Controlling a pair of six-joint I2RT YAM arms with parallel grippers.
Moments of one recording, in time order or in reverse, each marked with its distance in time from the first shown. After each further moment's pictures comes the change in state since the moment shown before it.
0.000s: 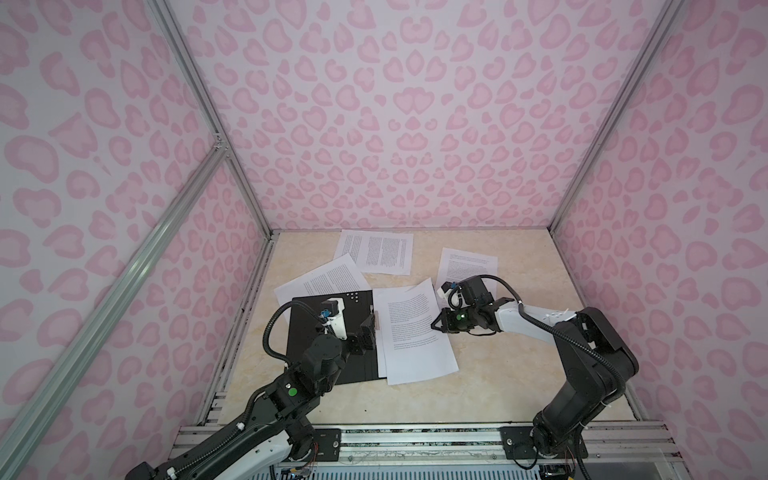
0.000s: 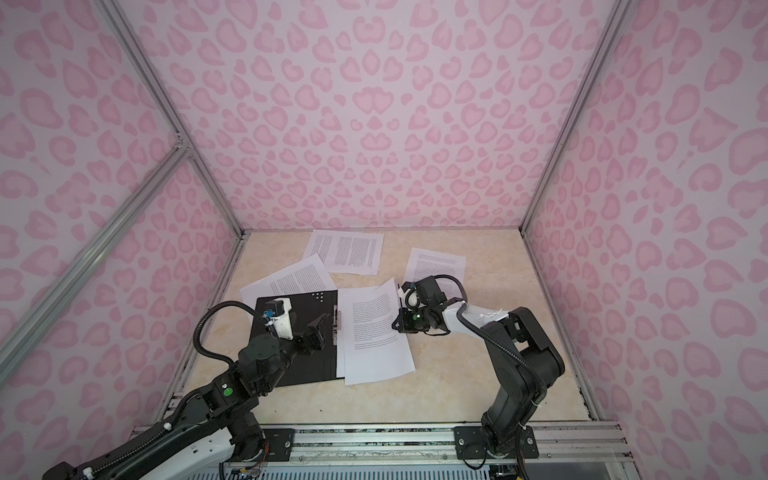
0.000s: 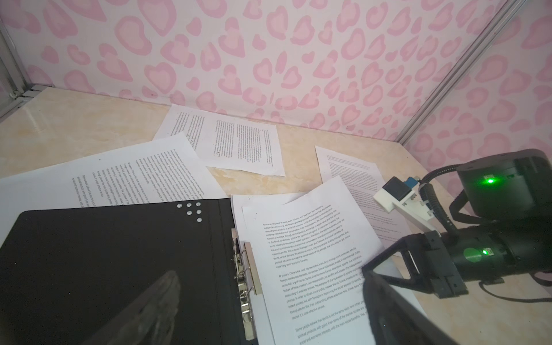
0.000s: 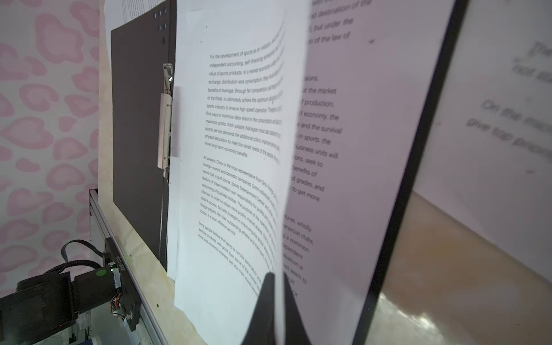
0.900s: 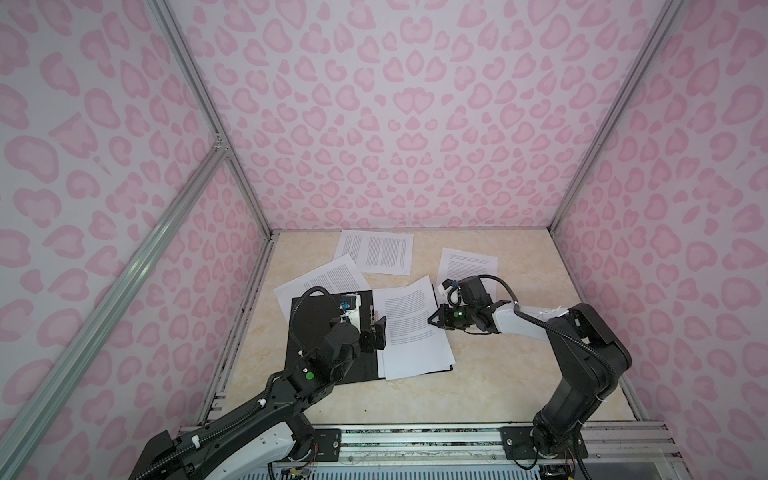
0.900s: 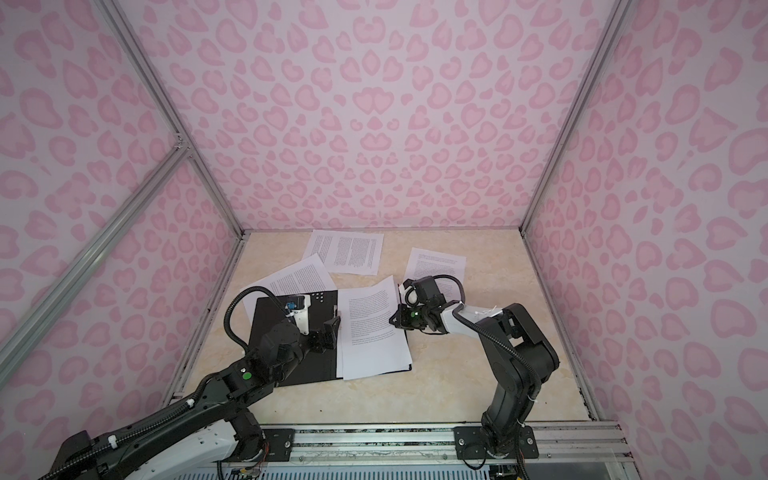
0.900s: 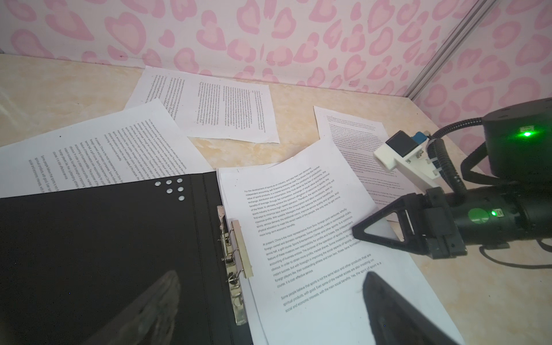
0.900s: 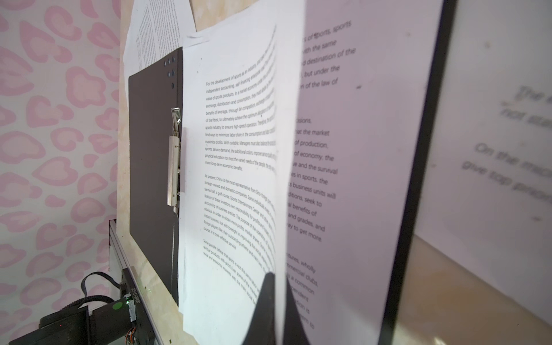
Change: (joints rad) left arm 0.001 0.191 0.063 0.001 0.076 -0.007; right arm -0.002 0.046 -0.008 0.153 0.008 0.119
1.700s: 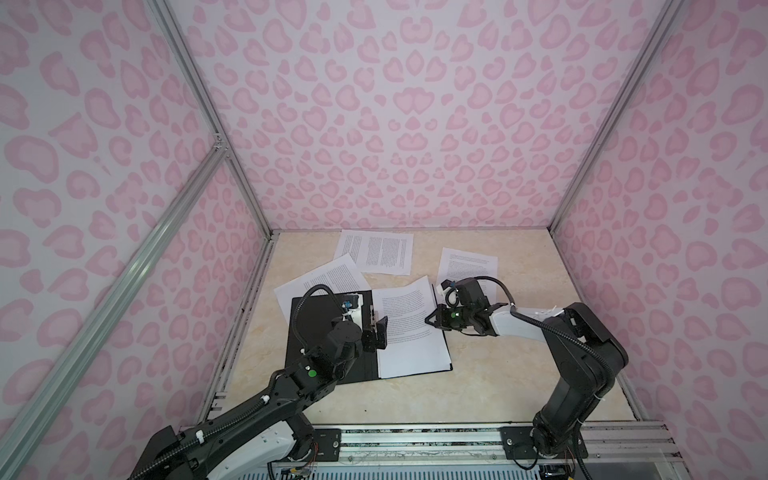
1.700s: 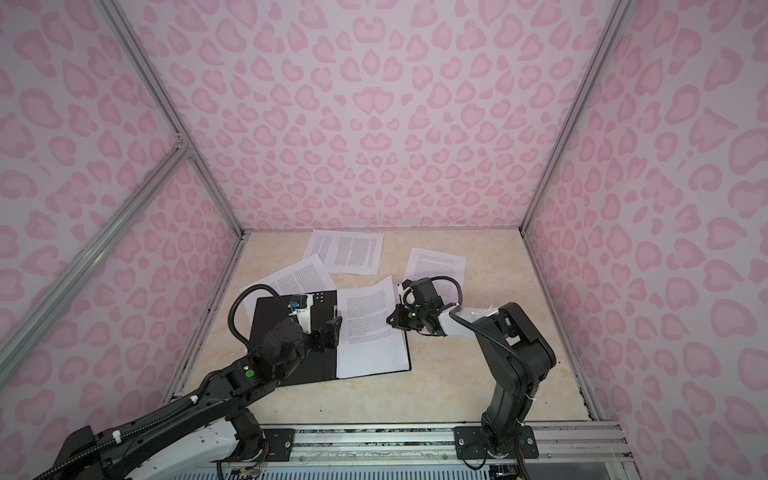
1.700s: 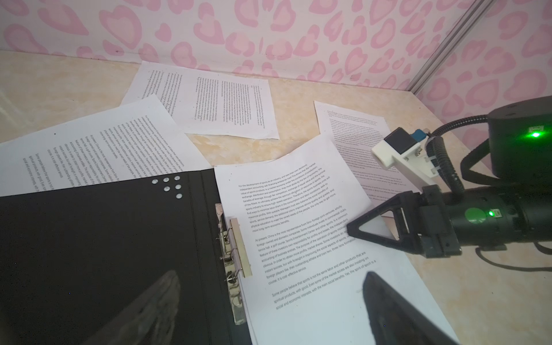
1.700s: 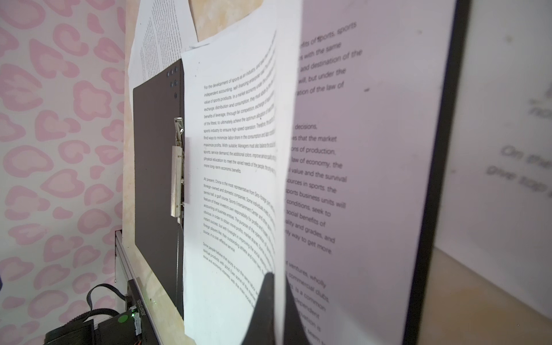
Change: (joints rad) left arm 0.001 0.029 0.010 0.000 0.008 0.000; right arm 0.026 0.015 -0.017 0.070 0.026 0.075
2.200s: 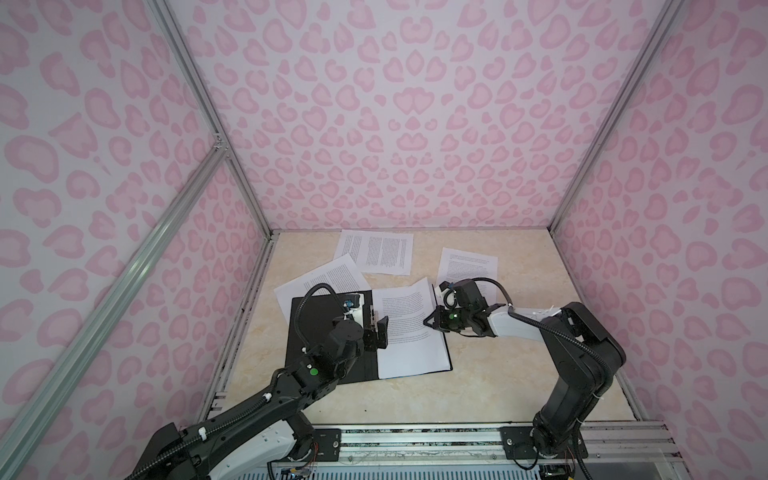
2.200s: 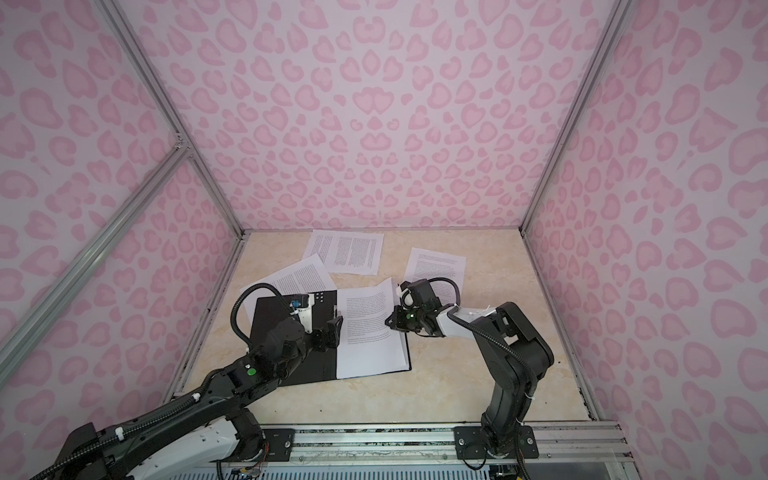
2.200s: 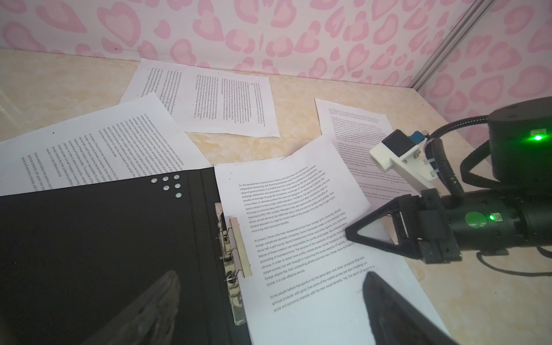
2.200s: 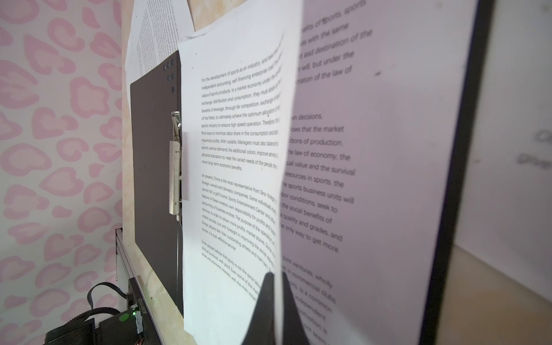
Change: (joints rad) left arm 0.001 0.020 0.011 0.000 0.000 0.000; right arm 0.016 0.007 0.000 0.003 0.001 0.010
